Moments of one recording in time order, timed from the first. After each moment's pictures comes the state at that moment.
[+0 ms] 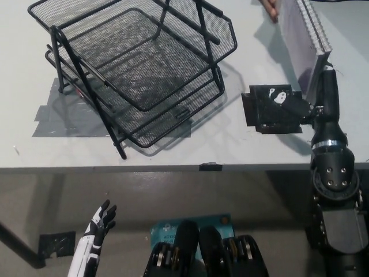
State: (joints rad) left_arm 0.17 0.09 -0.04 -0.04 0.08 -0.25 -0.04; right_arm -0.58 -0.03 -0.09 0.23 -0.21 0.02 -0.17
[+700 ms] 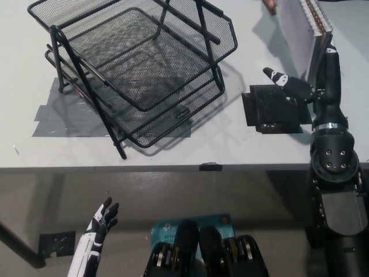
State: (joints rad) left_arm 0.16 0.09 -0.04 -0.06 0.08 -0.23 -0.06; right_arm -0.65 -0.04 -0.09 0.28 -0.20 0.02 -0.21
